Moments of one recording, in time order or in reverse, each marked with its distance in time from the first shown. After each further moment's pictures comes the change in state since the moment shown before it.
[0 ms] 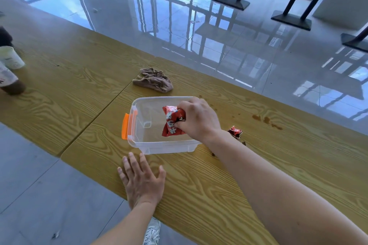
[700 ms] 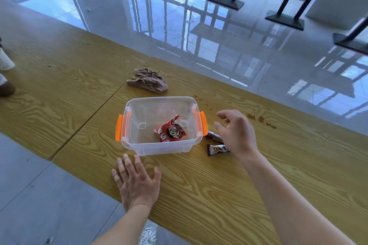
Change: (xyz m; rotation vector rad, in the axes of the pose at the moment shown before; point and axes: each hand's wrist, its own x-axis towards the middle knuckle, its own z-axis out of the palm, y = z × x) left_hand -0.001 0.000 0.001 -0.011 0.012 0.007; right_hand -0.059 0.083 -0.009 0.172 0.303 0.270
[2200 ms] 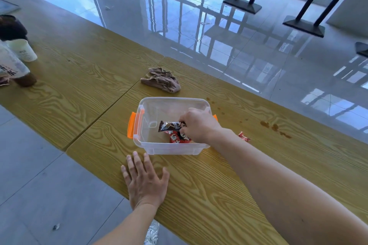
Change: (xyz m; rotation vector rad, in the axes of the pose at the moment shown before) left_hand 0.000 -0.001 -0.001 0.026 -0.017 -0.015; right_hand 0.041 -0.094 0.061 -0.284 -0.615 -0.324
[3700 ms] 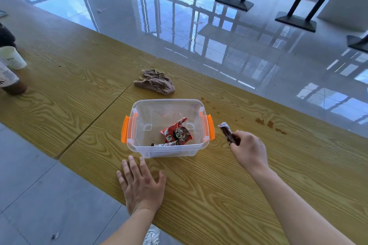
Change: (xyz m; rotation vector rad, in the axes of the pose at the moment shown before) left_hand 0.000 0.000 0.003 0.006 0.022 0.001; right_hand -0.090 0.119 0.050 0.208 0.418 0.492
